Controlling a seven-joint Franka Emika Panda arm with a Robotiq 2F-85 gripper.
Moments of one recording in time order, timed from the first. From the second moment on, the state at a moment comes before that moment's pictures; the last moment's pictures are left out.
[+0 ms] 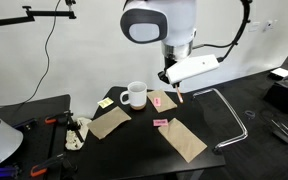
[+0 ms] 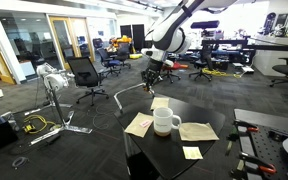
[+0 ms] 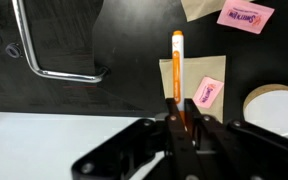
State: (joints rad) arm -0.16 0.36 0.03 -2.04 0.48 2.63 -1.97
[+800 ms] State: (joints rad) arm -0.23 0.51 0.08 -2.00 0.43 2.79 -1.96
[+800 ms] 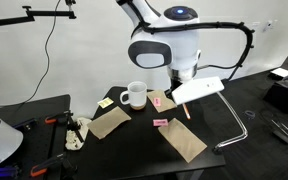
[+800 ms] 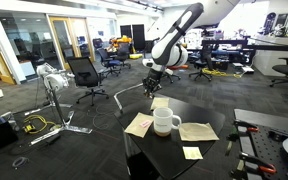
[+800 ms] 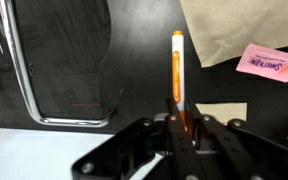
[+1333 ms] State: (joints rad) arm -0.25 0.57 0.10 -1.95 0.35 2.79 -1.92
